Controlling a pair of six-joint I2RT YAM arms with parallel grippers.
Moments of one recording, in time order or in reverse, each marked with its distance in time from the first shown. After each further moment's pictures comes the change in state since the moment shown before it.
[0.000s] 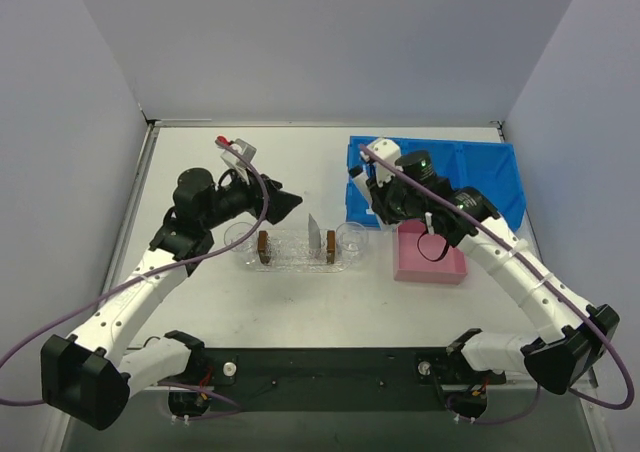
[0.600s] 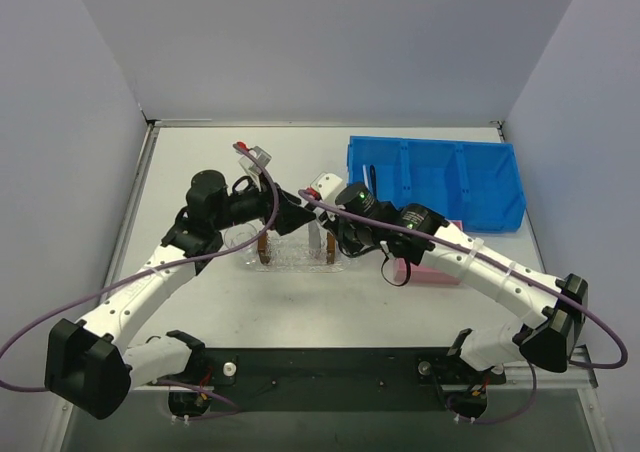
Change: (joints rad) left arm -0.053 0.046 -0.038 0.087 0.203 -0.125; right arm 0.365 0.105 -0.013 0.006 0.144 0.072
